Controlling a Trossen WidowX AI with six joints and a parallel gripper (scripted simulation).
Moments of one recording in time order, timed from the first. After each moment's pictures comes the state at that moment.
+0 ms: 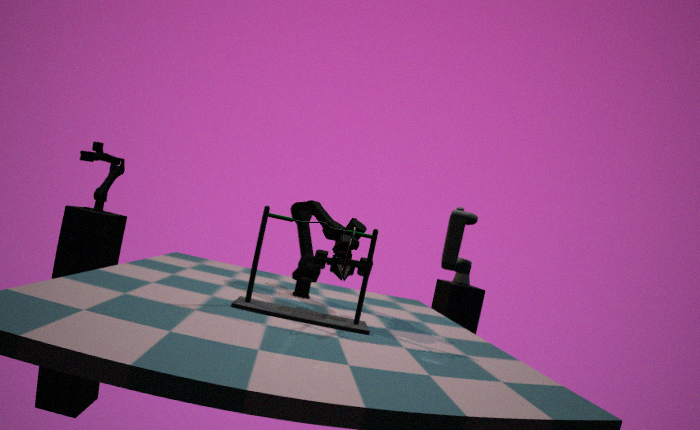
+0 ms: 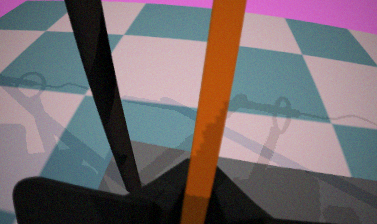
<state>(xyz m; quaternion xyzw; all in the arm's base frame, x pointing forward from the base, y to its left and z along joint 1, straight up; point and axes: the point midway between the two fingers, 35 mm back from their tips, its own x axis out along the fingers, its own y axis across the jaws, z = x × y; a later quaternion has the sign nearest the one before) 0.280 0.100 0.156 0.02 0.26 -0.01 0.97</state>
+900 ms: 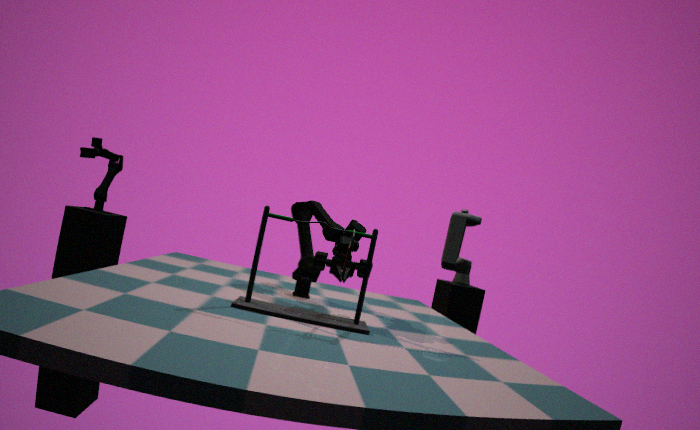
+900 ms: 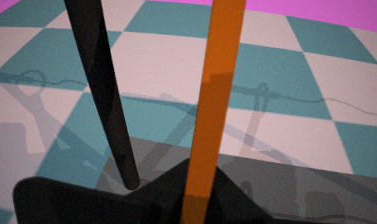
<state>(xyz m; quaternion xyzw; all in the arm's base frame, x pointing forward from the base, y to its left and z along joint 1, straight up) 0.280 0.100 0.149 0.02 0.26 -0.01 0.96</state>
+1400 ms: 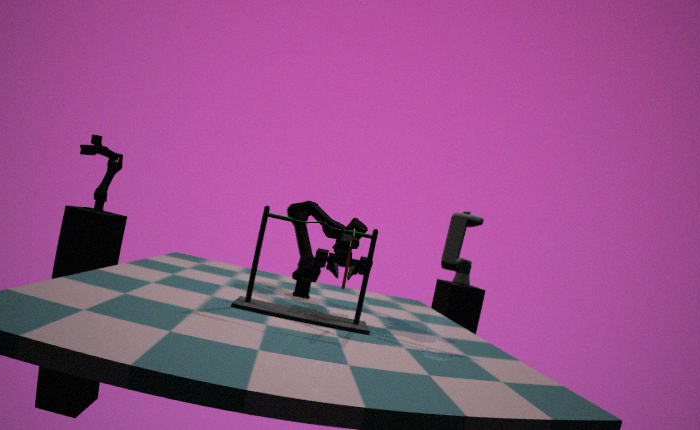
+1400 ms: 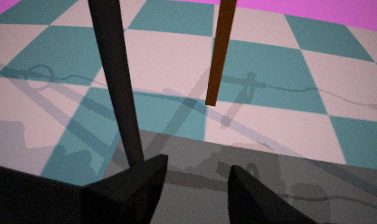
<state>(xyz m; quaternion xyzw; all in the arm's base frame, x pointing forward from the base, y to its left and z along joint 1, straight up) 0.263 0.102 0.157 0.02 0.27 -0.01 0.96</state>
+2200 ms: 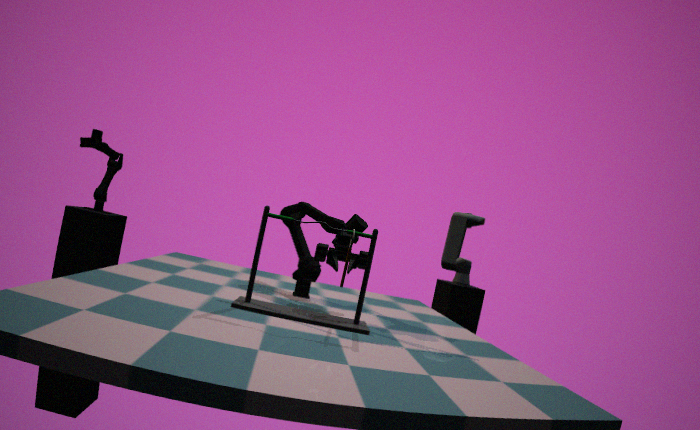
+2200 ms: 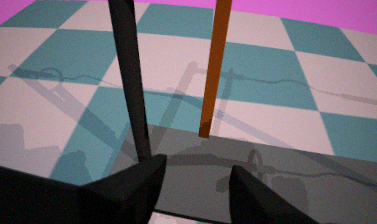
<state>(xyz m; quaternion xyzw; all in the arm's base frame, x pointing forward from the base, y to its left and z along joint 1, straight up) 0.237 0.101 0.173 0.02 0.26 -0.01 0.96</state>
